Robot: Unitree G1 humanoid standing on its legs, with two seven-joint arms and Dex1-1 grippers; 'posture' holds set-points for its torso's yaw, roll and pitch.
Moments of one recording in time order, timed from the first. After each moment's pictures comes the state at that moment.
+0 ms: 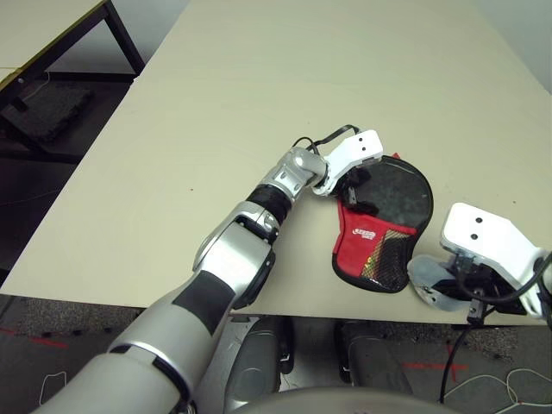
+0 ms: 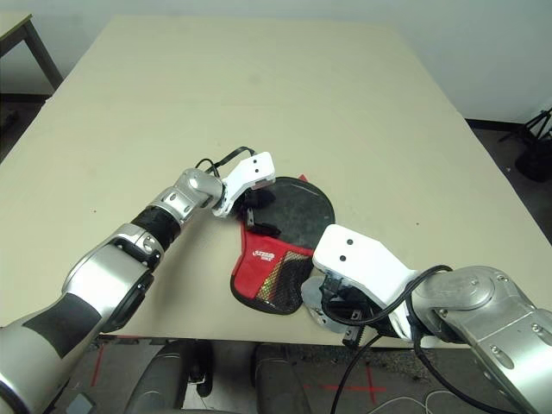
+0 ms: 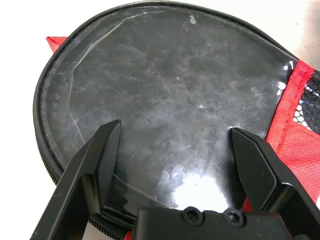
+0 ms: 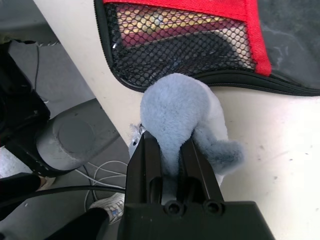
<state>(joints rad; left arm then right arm) -1.13 -0.01 -0.34 1.14 0.17 0.05 -1.02 -0.15 -1.15 -0.18 -1.01 0.66 1.59 0.88</state>
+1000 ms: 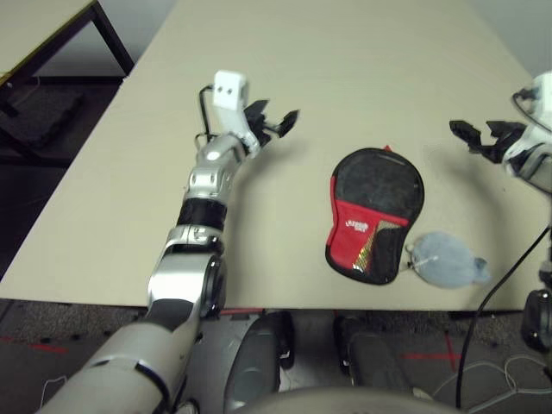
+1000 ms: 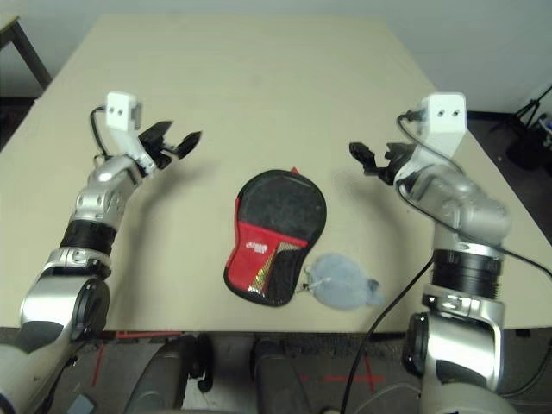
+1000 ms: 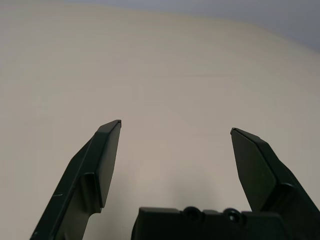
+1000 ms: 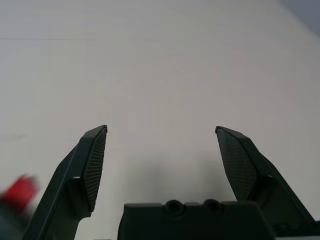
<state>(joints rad) -0.80 0.26 0.24 0.72 -0.13 -0.02 -0.37 -0.74 -0.60 -0.27 0.59 0.22 0.33 0.30</state>
